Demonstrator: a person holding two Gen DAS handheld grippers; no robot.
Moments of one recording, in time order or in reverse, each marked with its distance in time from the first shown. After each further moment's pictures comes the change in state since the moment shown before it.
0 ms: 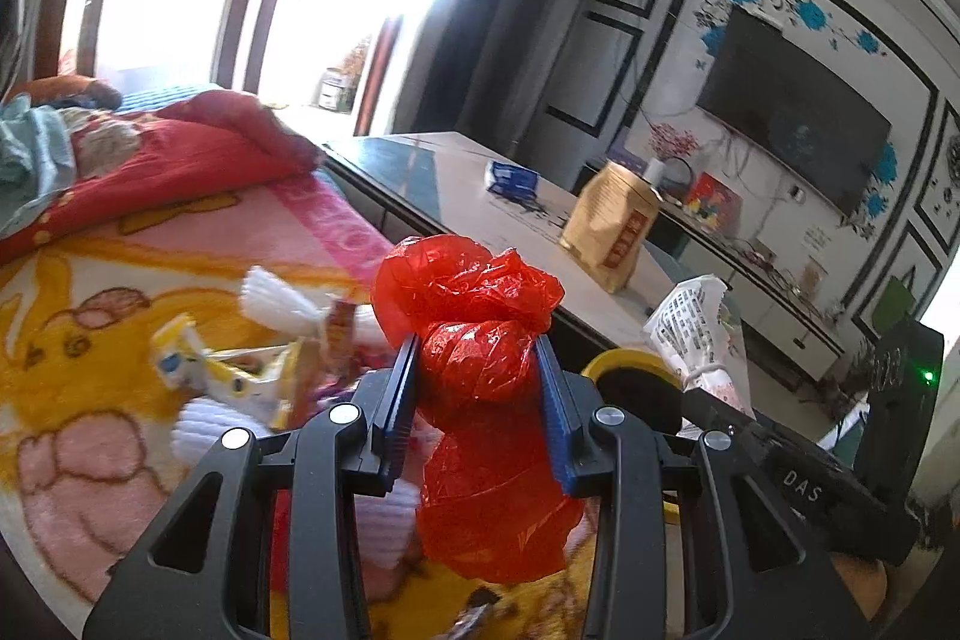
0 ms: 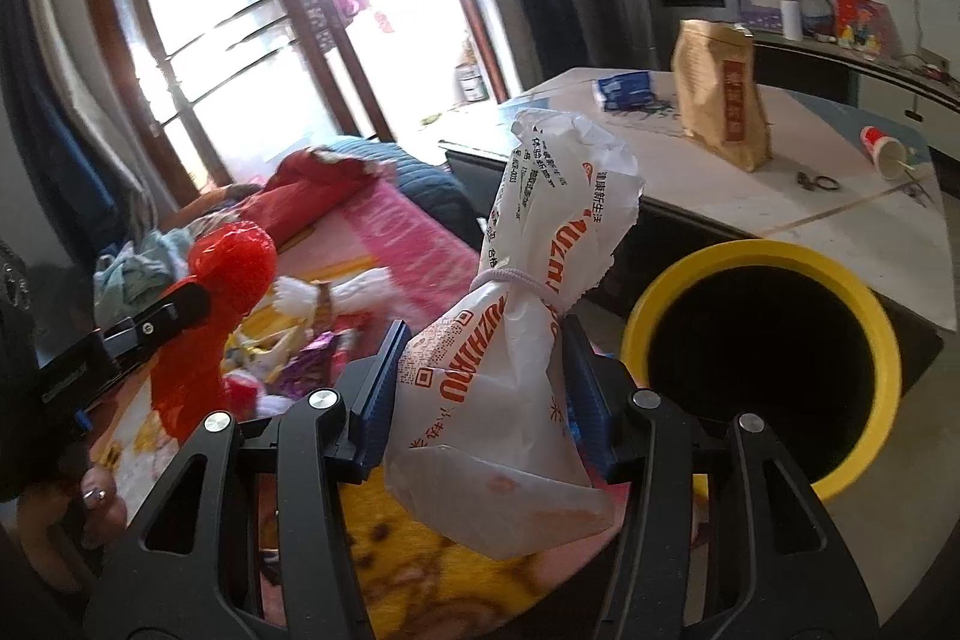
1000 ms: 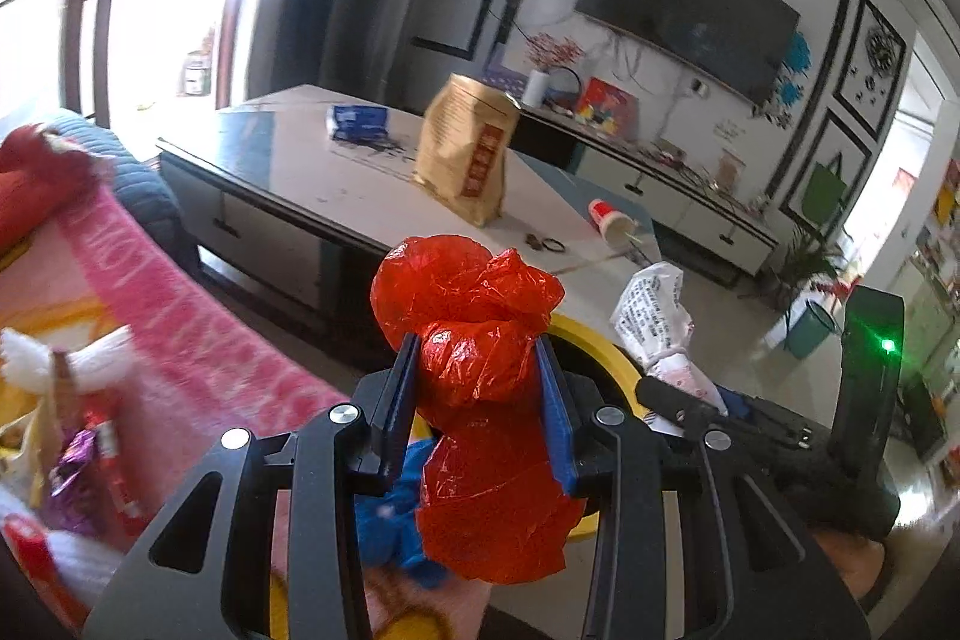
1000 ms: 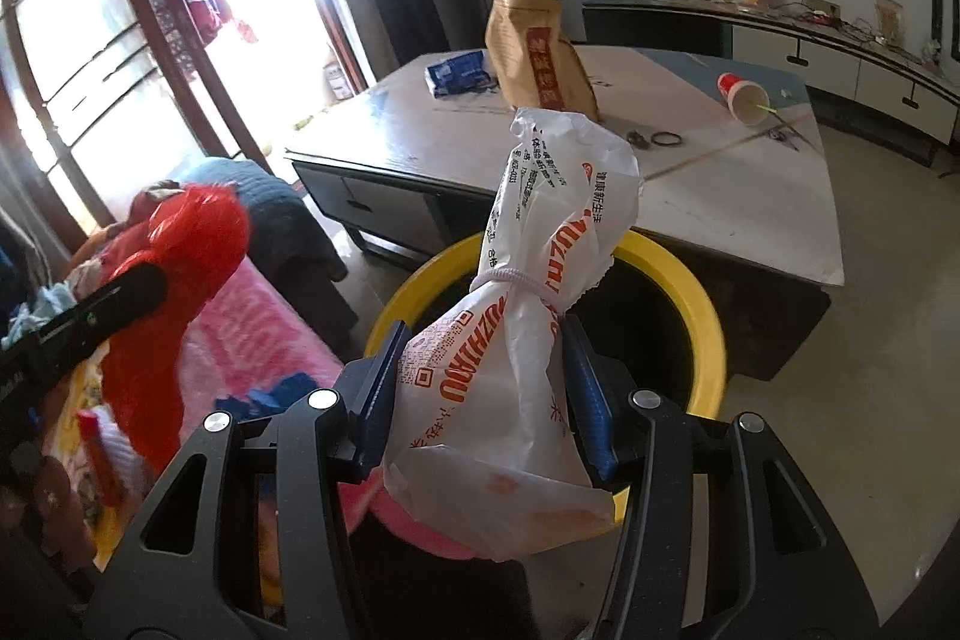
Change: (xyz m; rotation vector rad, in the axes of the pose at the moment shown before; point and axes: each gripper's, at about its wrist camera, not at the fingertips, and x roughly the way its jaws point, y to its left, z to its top) left arm 0.127 -0.138 -0.009 0.210 0.173 -0.225; right arm -0.007 -0.143 0.009 0.141 0.052 -0.247
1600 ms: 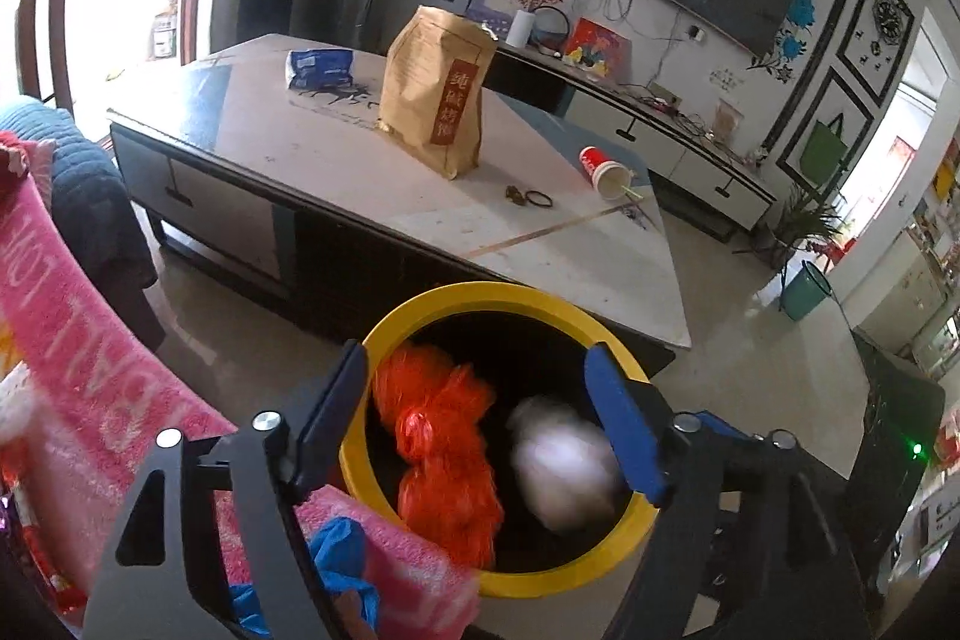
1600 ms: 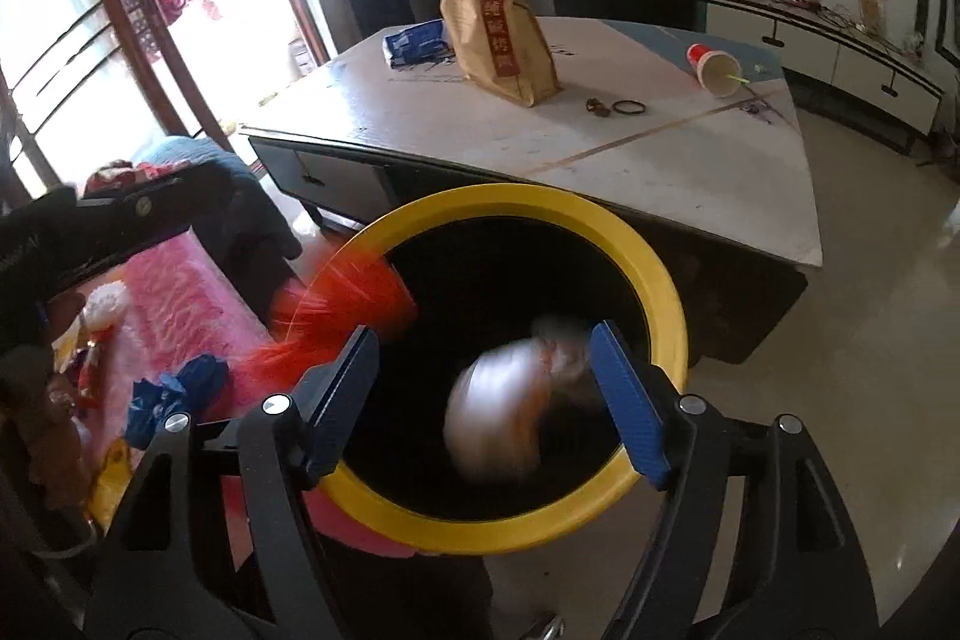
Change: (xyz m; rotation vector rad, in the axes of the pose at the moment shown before) left arm 0.091 -0.021 0.023 0.003 0.134 -0.021; right arm 0.023 -0.027 -0.008 0.011 0.046 -0.080
